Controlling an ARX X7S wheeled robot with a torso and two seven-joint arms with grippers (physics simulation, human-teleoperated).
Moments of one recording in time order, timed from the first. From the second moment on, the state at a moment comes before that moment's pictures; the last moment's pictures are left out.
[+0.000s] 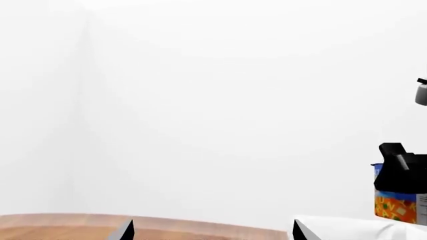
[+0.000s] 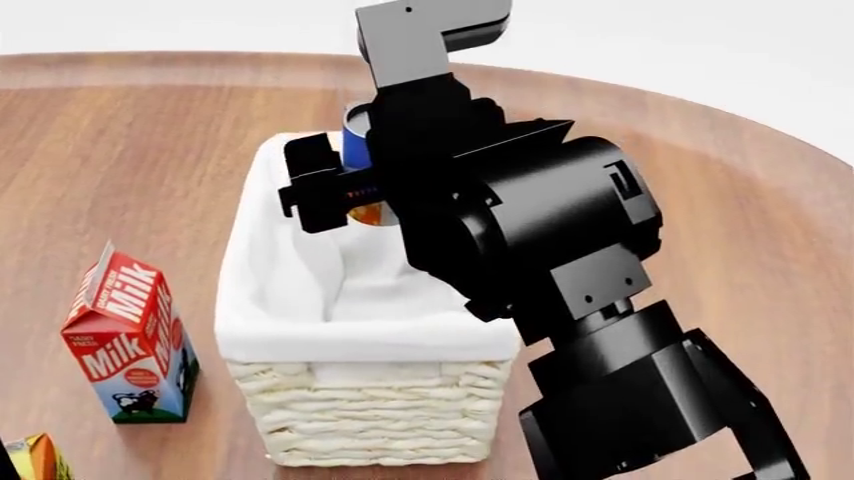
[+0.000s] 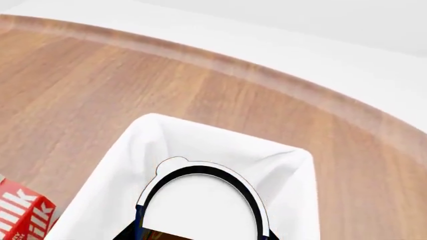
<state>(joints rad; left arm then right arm) 0.23 -0.38 0.24 0.31 -0.06 0.52 -0.59 1.41 0.06 -0.63 0.62 0.83 1.00 0.30</state>
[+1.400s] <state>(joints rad) 0.23 -0.40 0.25 0.30 -0.07 0.53 -0.61 1.42 0.08 -0.69 0.56 0.85 0.98 0.33</state>
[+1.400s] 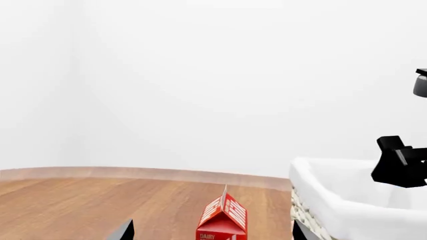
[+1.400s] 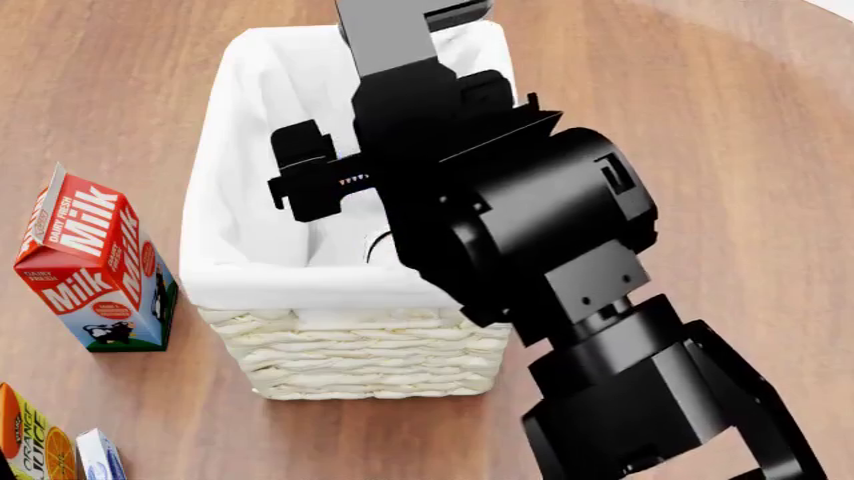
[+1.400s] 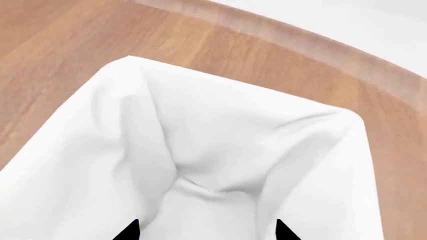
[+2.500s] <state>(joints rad) 0.25 -0.41 0.21 0.30 -0.09 0.57 -0.64 0.26 0.75 -0.23 -0.73 0.75 0.34 0.43</state>
